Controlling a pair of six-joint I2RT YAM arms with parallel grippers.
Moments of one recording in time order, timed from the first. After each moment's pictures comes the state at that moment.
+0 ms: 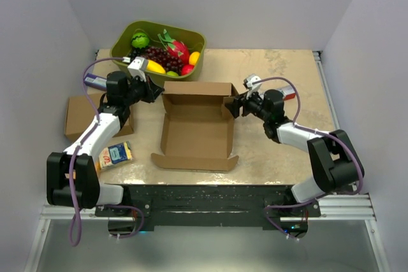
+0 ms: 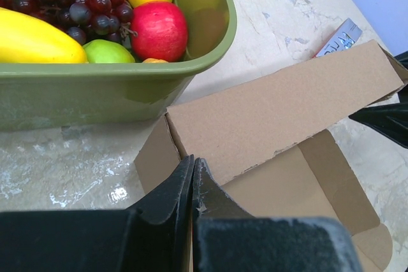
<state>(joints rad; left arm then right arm) -0.09 1.35 0.88 0.10 0.51 -0.18 0.33 1.50 0.66 0.63 -0.39 0.03</state>
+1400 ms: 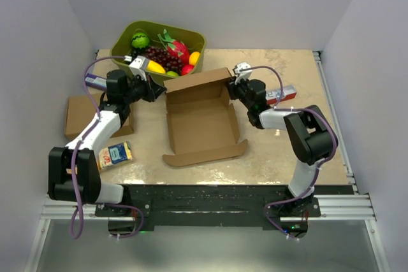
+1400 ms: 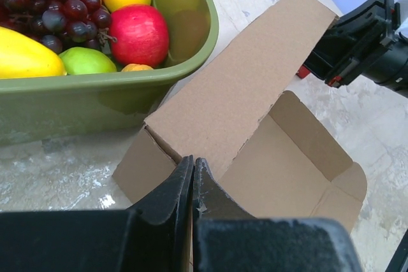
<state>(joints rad) -0.08 1.40 0.89 0.14 0.61 -0.18 0.41 1.85 0.91 0.80 -0.10 0.03</state>
